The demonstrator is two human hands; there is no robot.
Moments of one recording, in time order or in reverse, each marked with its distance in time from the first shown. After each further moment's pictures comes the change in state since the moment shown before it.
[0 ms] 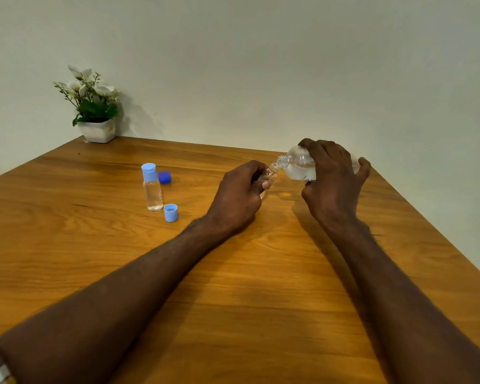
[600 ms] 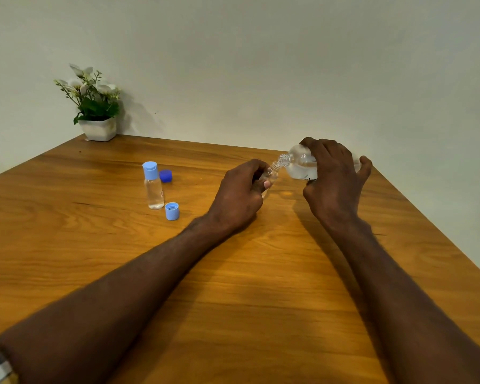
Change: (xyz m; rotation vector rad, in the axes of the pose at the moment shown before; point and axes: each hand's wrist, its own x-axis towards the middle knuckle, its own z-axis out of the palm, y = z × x) left_hand 0.002 -0.003 0.002 -0.017 0.006 -0.009; right_hand 0.000 0.000 0.001 0.009 0.009 -0.003
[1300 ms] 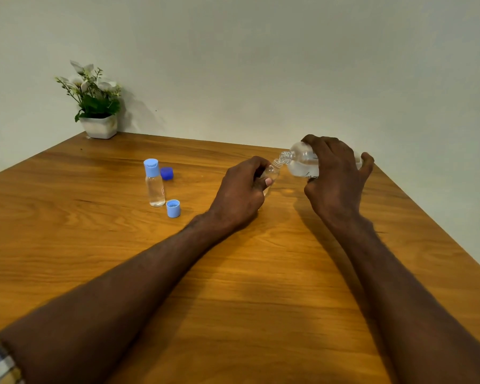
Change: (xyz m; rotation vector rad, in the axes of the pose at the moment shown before) left_hand 0.000 0.001 -0.001 0.019 -0.010 -0.001; right_hand -0.001 0.000 -0.002 0.004 -0.004 -0.002
